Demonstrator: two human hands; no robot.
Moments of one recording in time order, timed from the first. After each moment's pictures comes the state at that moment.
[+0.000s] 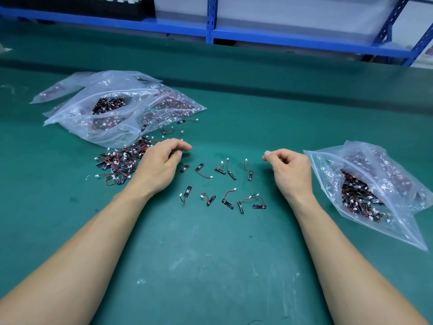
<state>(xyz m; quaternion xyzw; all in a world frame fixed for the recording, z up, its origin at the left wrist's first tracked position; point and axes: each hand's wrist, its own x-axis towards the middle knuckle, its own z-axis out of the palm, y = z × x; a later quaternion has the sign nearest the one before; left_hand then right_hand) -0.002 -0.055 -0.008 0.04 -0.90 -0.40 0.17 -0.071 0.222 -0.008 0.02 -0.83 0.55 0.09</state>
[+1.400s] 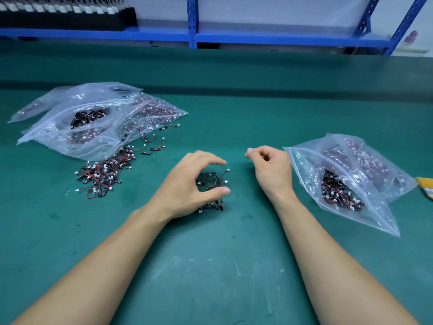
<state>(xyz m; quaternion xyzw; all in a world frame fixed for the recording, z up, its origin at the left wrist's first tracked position) 0.004 0.022 -0.003 -0.19 -0.90 -0.37 0.15 -0.071 0.222 -0.008 0.02 -0.81 0.57 0.10</state>
